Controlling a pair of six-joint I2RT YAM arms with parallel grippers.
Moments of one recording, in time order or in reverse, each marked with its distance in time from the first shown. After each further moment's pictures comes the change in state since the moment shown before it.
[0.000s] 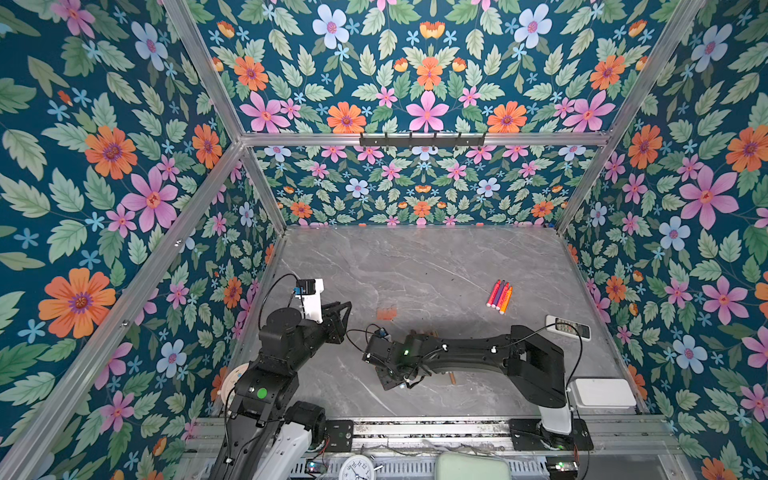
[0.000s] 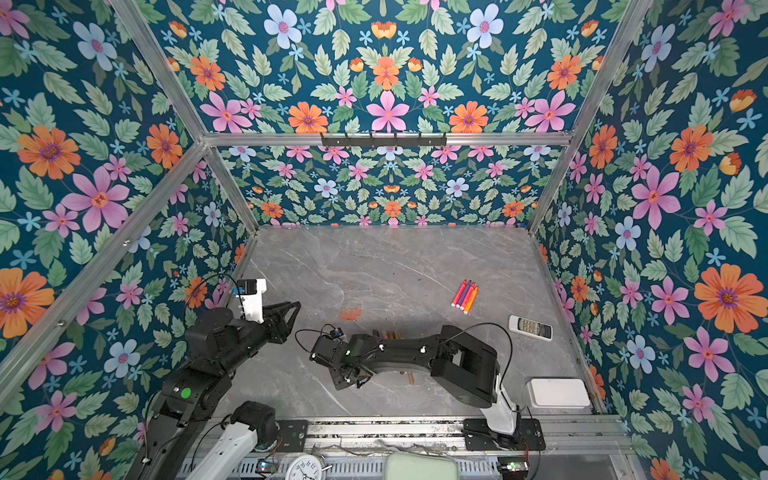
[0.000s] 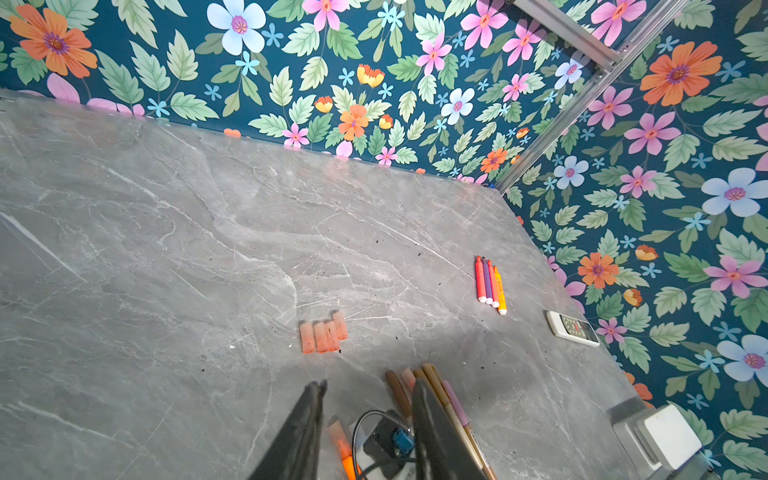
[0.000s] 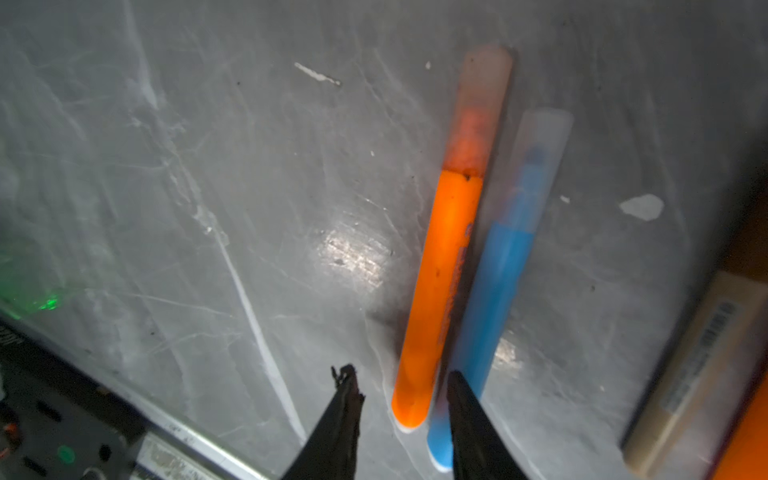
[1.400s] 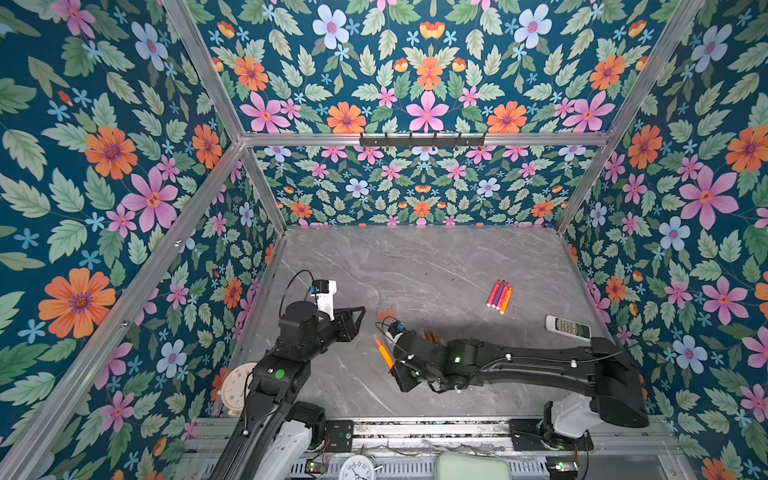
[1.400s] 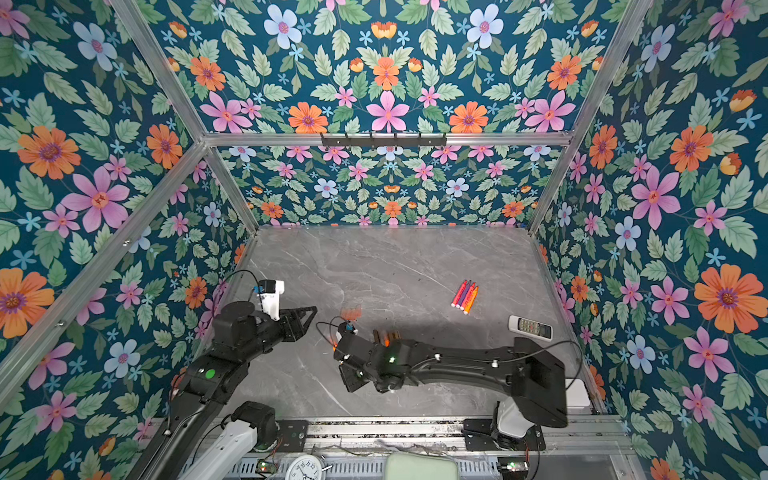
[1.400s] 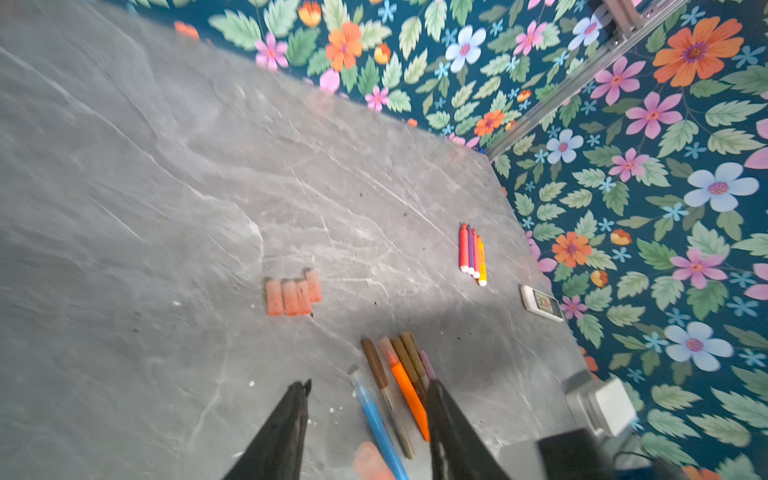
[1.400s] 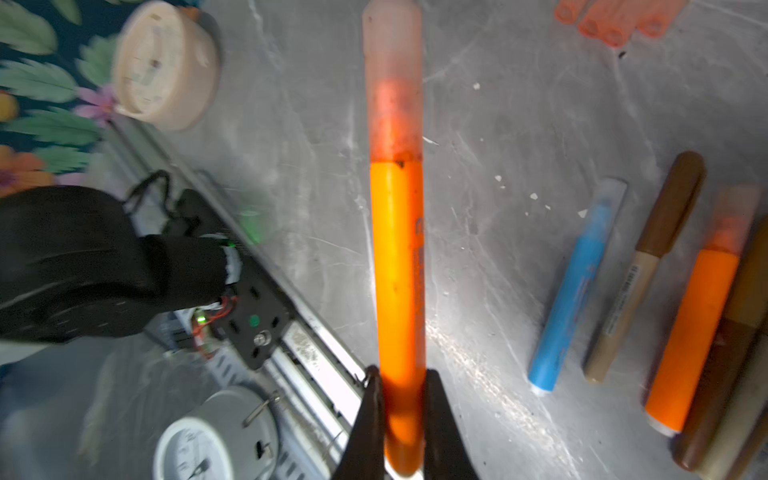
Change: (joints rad) left arm 0.000 0.130 -0.132 0.129 0.158 -0.150; right arm -0.010 -0.494 -0.363 0.299 -0.079 -0.082
